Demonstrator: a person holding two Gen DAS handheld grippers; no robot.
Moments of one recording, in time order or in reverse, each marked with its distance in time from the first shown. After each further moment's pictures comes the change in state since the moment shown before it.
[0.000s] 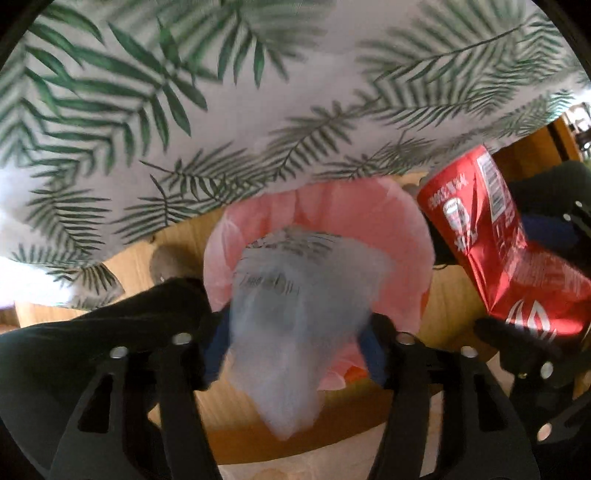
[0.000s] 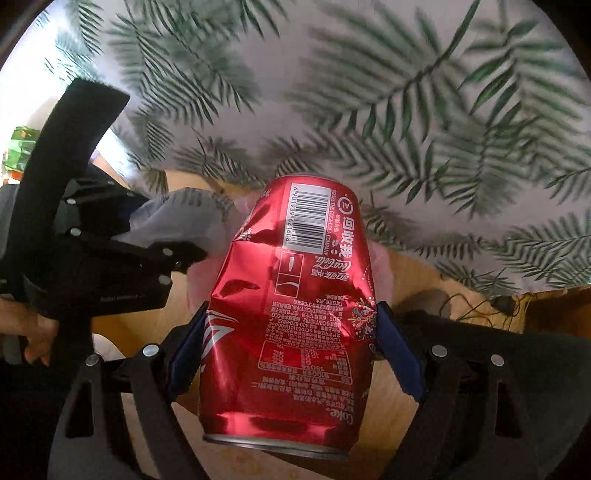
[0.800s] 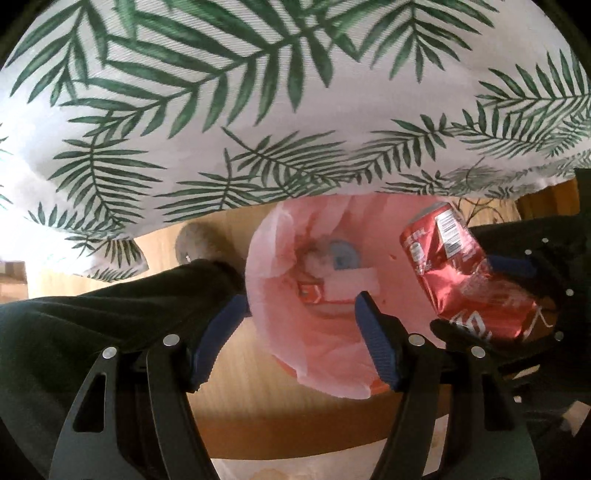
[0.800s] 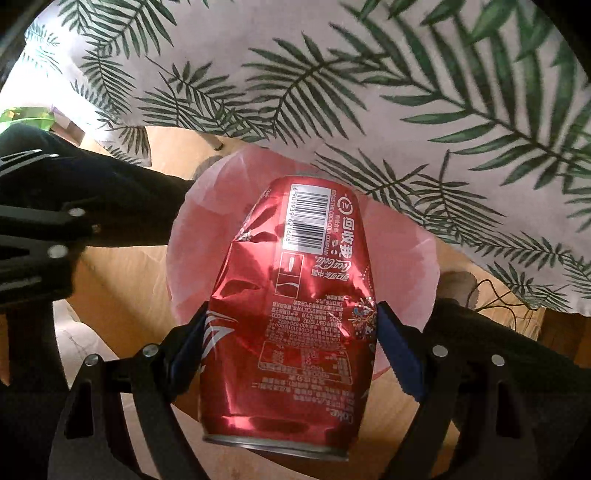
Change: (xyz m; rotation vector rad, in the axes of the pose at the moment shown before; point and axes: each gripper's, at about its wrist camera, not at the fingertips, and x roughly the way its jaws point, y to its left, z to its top) left arm 0.009 0.043 0.004 -0.160 0.009 0.086; right arm 0.092 0.003 0.019 -0.020 0.156 0.040
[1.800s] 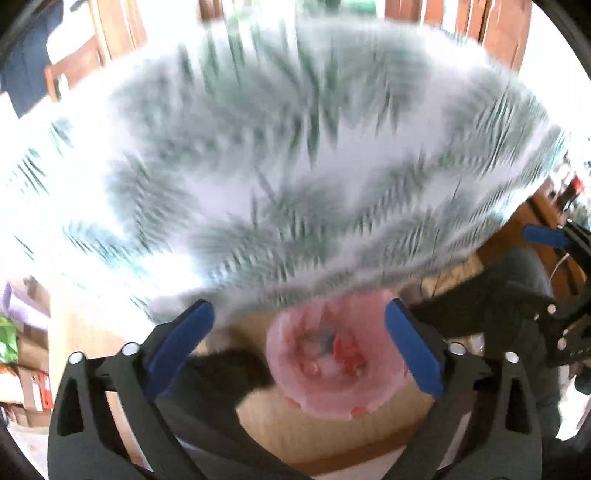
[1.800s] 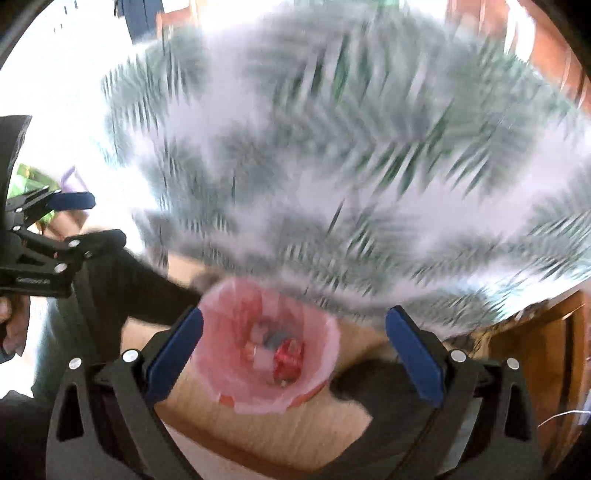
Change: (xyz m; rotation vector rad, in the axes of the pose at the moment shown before) left arm -0.237 -0.013 -0.025 0.102 -0.475 0.008; right arm -0.277 -0.005 -0.053 0.033 -0.548 -0.136
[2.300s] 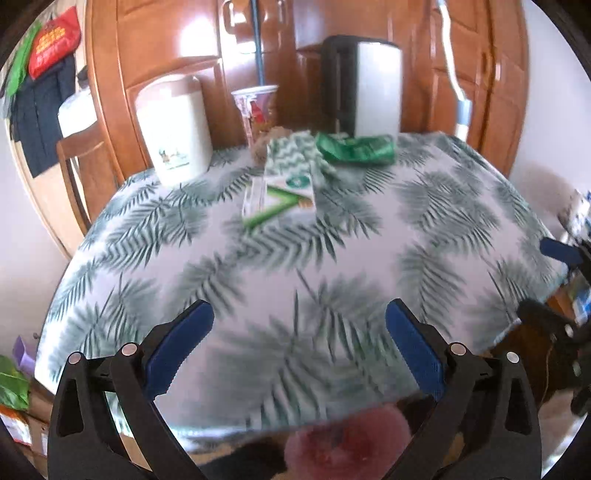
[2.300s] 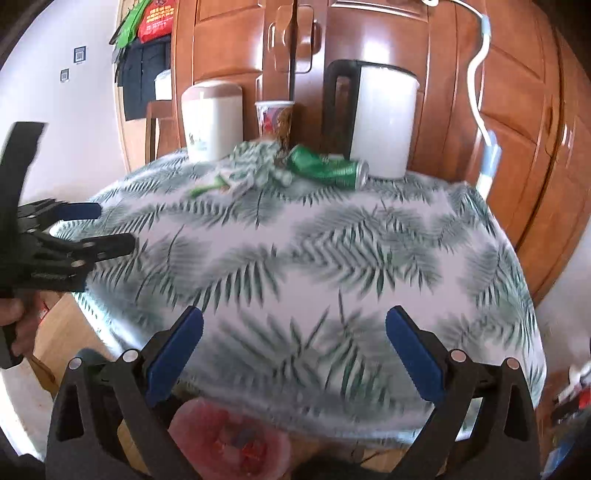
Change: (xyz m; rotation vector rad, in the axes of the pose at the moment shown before) left arm -0.043 0.009 0.175 -0.001 -0.249 0.040; right arm -0.046 -0.038 0.147 -0.032 -0.282 -0.102
